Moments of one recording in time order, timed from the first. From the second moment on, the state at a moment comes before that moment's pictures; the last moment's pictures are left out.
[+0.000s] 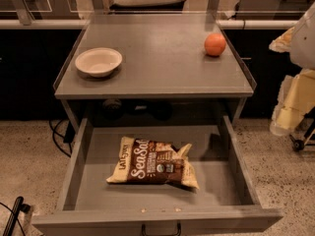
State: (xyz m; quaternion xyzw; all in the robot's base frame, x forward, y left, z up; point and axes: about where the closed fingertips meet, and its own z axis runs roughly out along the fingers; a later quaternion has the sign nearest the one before) arm 0.438 -0.217 0.976 -0.60 0.78 -0.03 0.16
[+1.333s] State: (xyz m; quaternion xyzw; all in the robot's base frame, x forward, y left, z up) arm 0.434 -0.219 0.870 -0.58 0.76 0.15 0.26
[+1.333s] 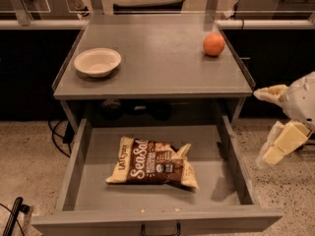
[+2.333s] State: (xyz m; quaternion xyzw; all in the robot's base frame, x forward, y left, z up) arm 0.448 -0.141 0.827 -0.56 0.73 0.26 0.28
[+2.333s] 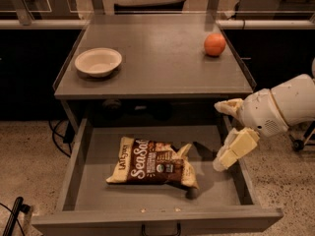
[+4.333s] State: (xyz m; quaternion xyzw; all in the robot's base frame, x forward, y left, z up) arm 0.476 -0.039 0.671 -0.53 0.77 0.23 0.28
